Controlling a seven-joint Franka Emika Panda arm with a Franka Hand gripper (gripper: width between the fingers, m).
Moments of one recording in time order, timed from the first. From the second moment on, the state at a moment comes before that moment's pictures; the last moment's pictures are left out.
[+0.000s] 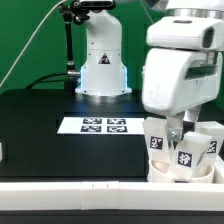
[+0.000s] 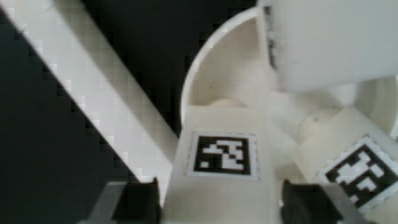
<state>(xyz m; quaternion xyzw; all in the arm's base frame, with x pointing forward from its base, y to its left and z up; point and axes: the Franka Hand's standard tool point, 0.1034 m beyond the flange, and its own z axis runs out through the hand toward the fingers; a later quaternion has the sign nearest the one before) 0.636 0.073 0.085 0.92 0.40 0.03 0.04</state>
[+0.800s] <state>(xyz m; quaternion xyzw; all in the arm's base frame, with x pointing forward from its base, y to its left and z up) 0.633 0.074 0.087 1.00 0.00 0.08 0.00</state>
